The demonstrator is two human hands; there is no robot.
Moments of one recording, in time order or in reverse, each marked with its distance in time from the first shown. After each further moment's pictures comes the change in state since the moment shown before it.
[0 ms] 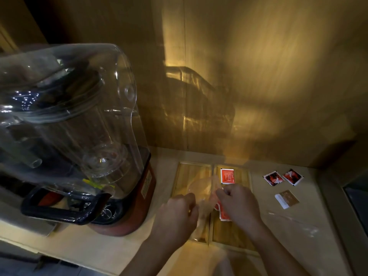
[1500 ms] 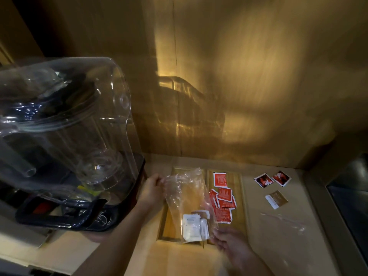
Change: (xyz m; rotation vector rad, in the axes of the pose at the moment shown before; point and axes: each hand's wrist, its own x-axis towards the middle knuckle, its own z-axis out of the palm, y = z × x) left_hand 0.077 -0.082 0.020 -0.711 0.094 -0.426; right_hand -0.035 0.083 0.073 1.095 -0.278 0.742
